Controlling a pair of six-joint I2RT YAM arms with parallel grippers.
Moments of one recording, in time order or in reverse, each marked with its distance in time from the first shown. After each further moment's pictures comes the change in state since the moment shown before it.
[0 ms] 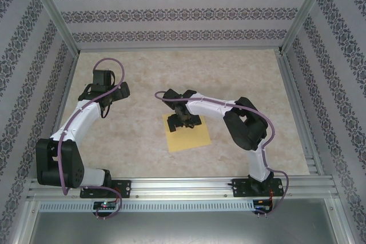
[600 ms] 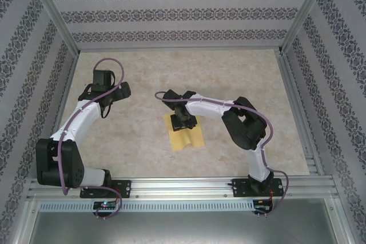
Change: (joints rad) left arm 0.000 0.000 0.000 -0.002 0.046 -0.026; right arm -0.001 0.000 -0.016 0.056 -0.045 0.022
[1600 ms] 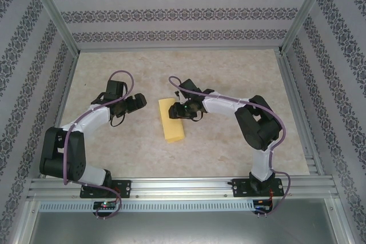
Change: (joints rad) left arm -0.101 0.081 -0.141 0.109 0.257 -0.189; right arm -0.164 -0.114 -0.193 0.434 -0.318 -0.039
